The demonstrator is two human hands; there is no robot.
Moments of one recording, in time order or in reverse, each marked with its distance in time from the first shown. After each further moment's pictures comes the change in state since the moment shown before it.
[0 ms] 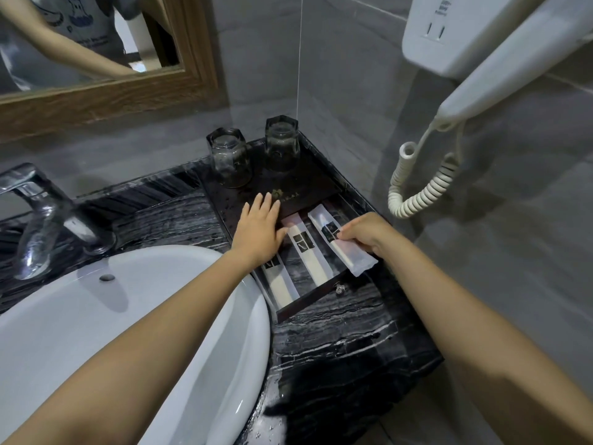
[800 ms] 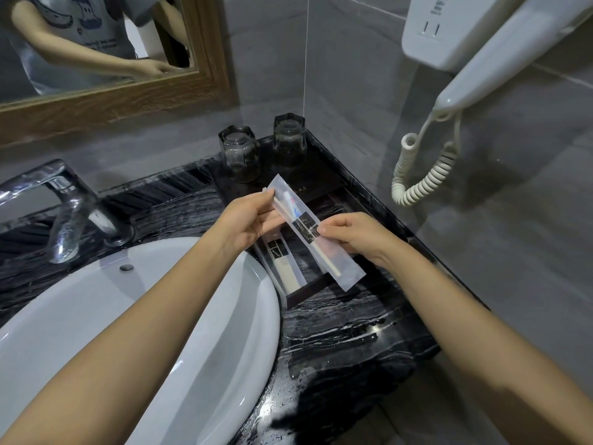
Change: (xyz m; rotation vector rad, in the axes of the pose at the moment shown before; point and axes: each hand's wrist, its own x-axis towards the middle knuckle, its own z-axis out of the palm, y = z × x) left_hand -0.031 0.008 -0.073 -1.808 -0.110 -0.565; right_hand -0.051 0.003 0.018 0.139 -0.317 -0.309
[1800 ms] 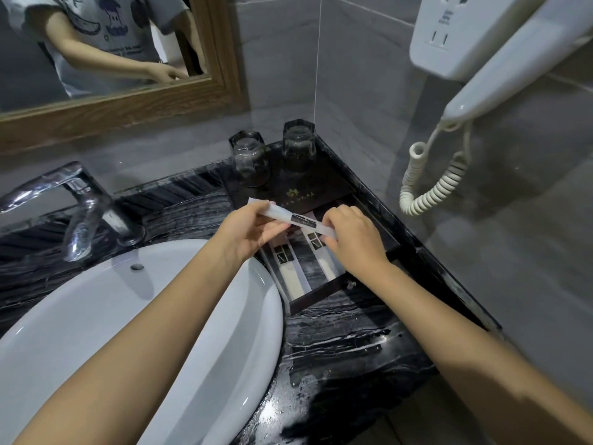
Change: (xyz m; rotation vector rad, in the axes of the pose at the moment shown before) left_hand -0.010 0.000 -0.001 -0.146 0.161 -0.051; right_hand 0.007 0.002 0.023 -0.985 0.432 -0.487
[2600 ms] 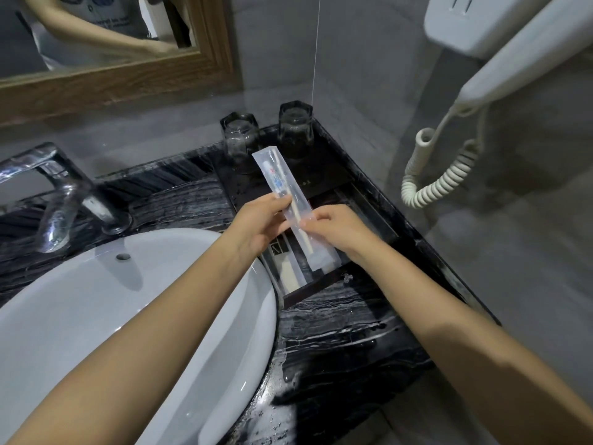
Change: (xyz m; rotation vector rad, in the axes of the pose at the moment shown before) left_hand 0.012 -0.023 0.018 0.176 -0.108 0.082; right_hand 0.019 -0.012 -0.002 0.797 -0.360 0.459
